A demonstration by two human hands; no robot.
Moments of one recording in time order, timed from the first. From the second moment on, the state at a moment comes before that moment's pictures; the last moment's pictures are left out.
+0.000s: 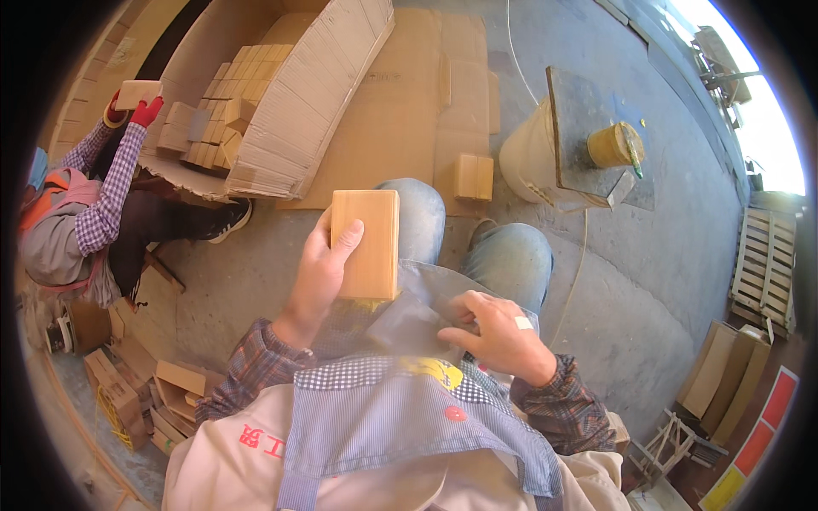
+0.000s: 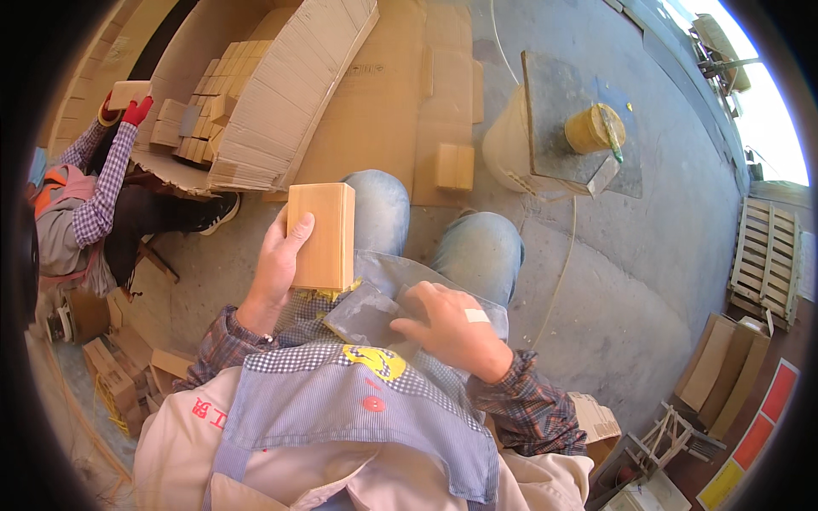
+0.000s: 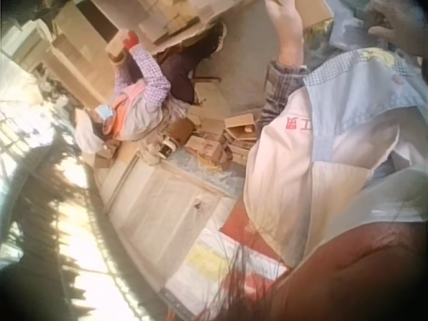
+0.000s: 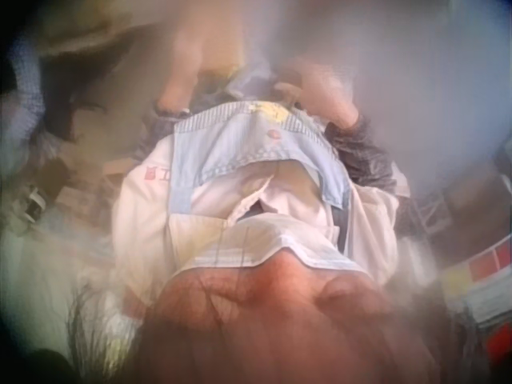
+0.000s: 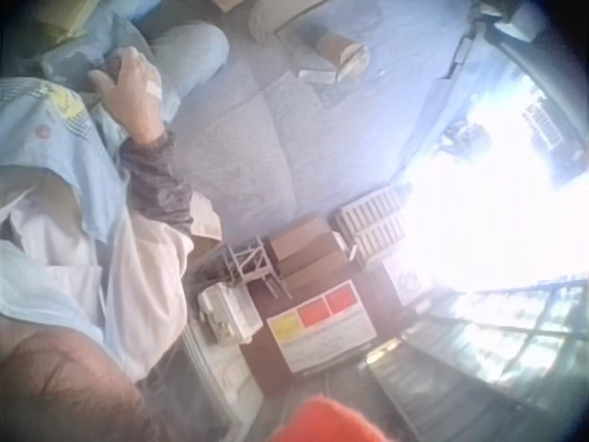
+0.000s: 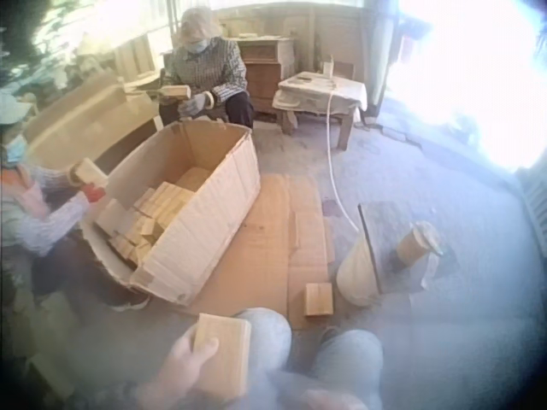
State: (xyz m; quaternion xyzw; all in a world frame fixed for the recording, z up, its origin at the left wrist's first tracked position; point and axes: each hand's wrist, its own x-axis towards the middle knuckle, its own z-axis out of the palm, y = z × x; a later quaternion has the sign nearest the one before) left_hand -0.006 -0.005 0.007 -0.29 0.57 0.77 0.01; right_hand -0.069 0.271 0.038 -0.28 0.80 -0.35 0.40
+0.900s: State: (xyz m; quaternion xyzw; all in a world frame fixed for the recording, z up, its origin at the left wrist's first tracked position) left_hand 0.012 -0.015 -0.037 -0.25 0.55 0.79 -0.03; right_hand -0.042 0.174 0.004 -0.08 0.75 -0.55 0.37
